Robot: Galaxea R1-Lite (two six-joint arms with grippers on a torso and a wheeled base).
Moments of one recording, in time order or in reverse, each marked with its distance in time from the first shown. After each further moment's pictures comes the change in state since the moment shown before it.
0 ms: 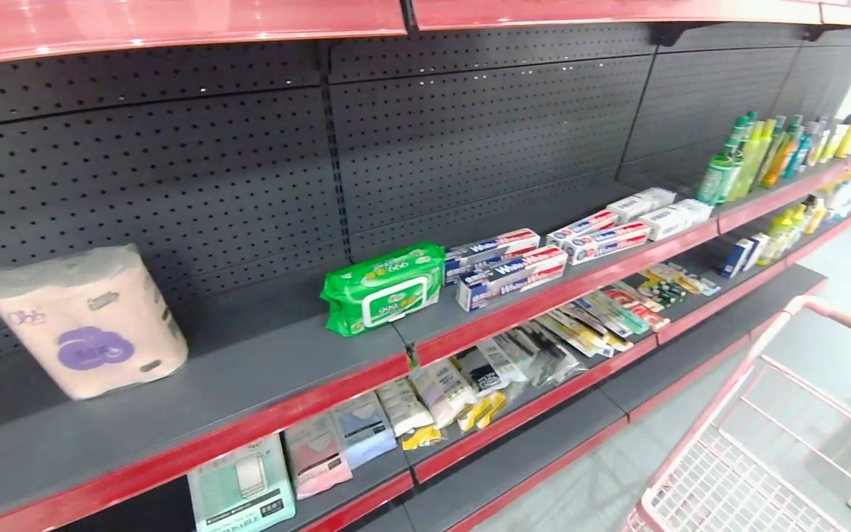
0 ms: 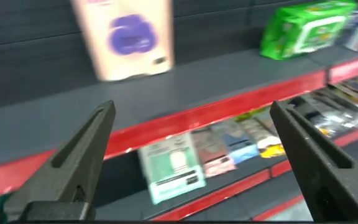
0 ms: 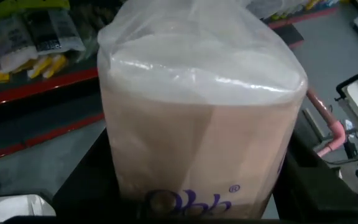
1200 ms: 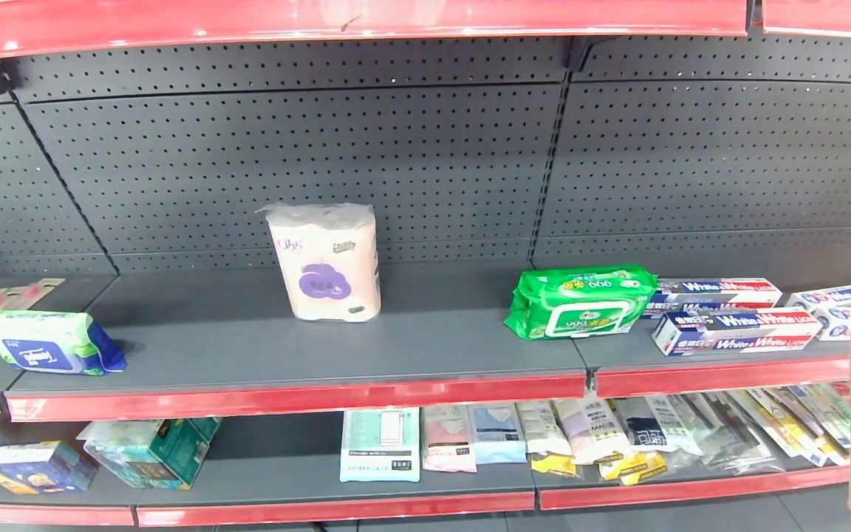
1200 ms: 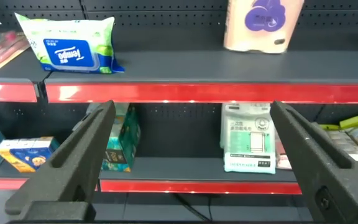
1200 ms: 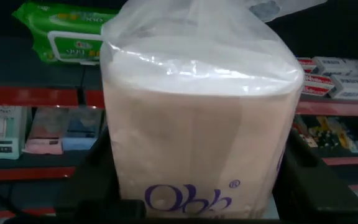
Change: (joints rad) left arm 0.000 0.000 0.000 0.000 0.000 0.000; right arm 0.023 -0.056 0.105 -0.240 0.092 0.090
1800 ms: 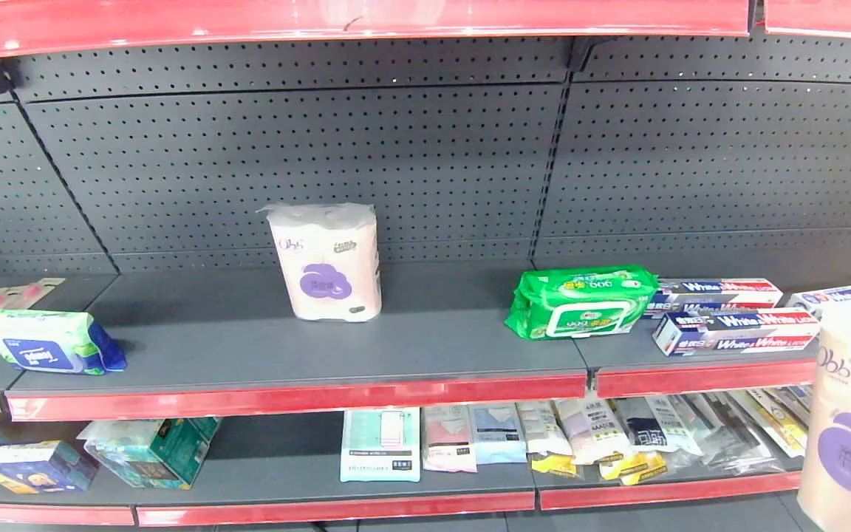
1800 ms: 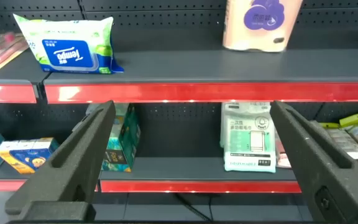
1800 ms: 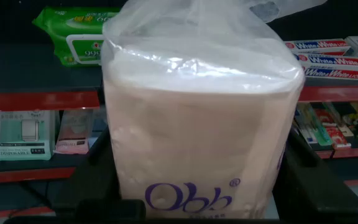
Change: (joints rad) left arm 0.000 0.001 0.000 0.000 -0.008 0.009; right arm 0.009 0.028 0.048 -0.060 0.036 0.136
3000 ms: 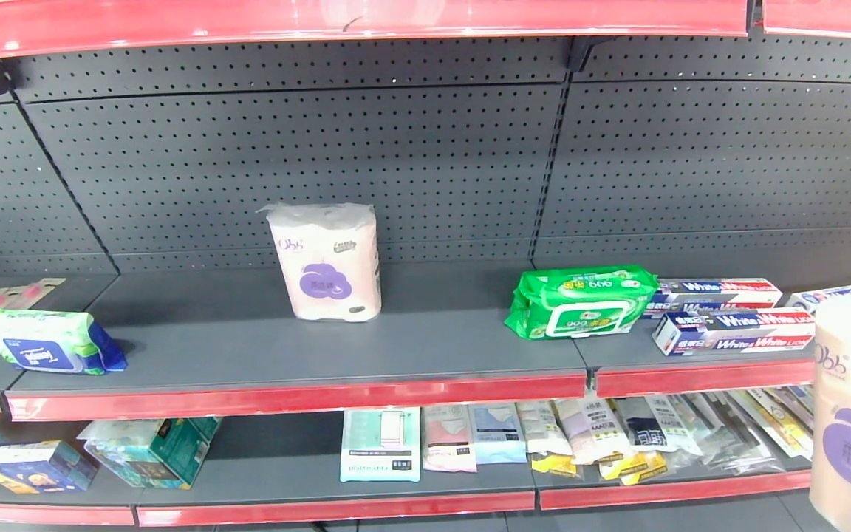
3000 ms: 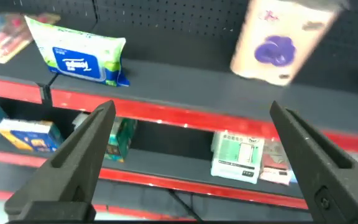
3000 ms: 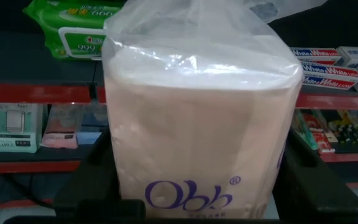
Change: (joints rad) left arm 0.077 0.529 -0.340 -0.056 0.005 -0.137; right arm -0.005 0.040 -0.028 0.003 0.004 -0.073
